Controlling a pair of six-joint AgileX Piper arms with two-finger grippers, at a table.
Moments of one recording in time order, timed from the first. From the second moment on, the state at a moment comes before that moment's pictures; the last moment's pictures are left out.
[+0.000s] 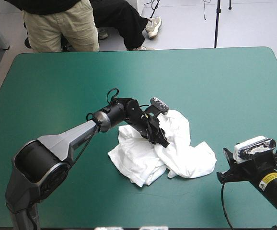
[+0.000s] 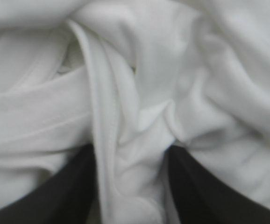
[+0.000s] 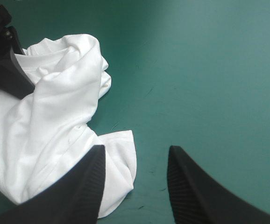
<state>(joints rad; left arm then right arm) -0.70 1.94 -1.47 -0.50 0.81 0.51 0.37 0.54 -0.55 -0.11 0.58 0.03</state>
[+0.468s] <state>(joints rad) -0.64 1.58 -1.42 -0.11 1.07 0.20 0.37 0.54 -0.55 -0.11 0.58 0.03</state>
